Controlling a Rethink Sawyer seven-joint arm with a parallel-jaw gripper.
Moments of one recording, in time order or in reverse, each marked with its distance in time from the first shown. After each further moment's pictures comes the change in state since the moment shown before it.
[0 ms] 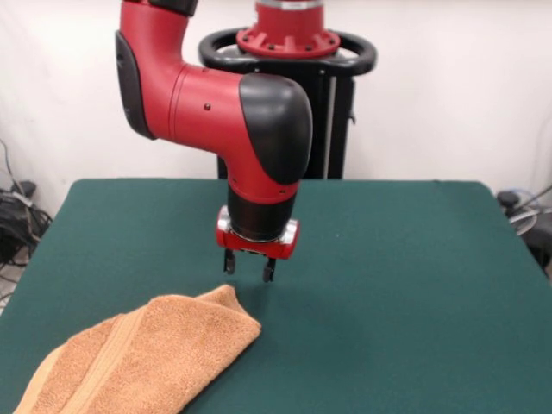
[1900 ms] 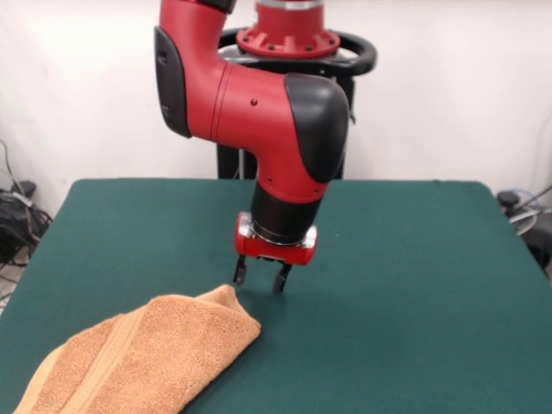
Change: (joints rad) arm 0.098 0.010 -0.054 -0.008 -0.034 -0.109 0.000
